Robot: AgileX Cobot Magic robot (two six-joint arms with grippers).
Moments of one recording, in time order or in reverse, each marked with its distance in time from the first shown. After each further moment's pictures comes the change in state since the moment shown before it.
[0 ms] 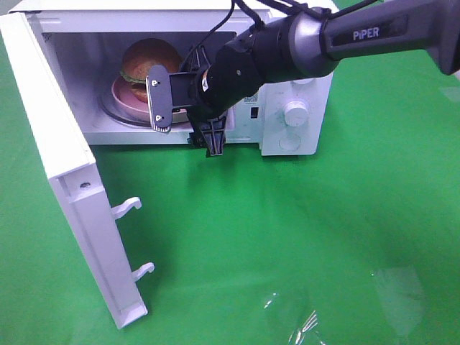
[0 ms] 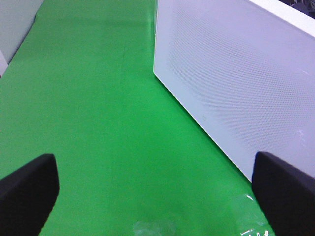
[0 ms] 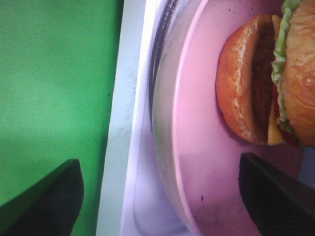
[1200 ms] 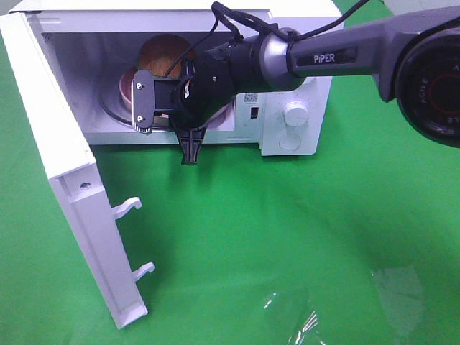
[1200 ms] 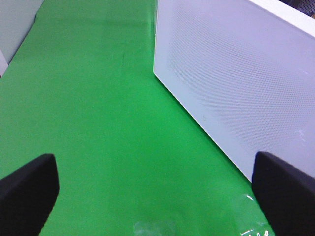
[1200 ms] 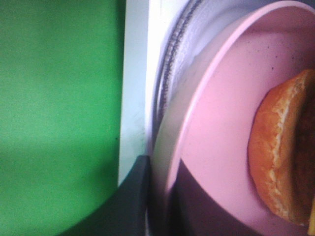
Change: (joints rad) left arm 0.000 0.000 0.000 0.000 0.000 0.000; right arm 0.016 0.124 -0.157 0.155 0.062 0.028
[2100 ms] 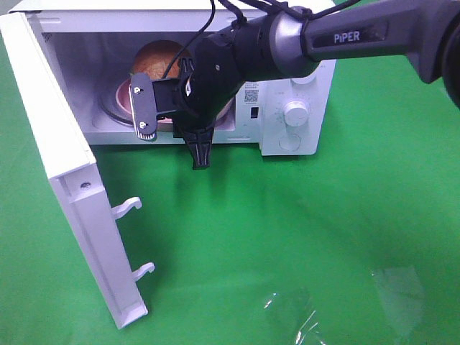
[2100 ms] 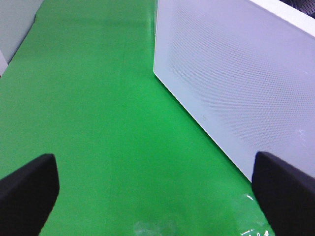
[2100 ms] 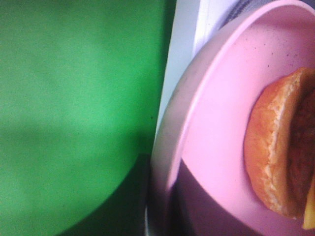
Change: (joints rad) left arm 0.000 0.000 0.000 0.000 0.000 0.000; right arm 0.027 -0.127 0.125 -0.061 0.078 -0.037
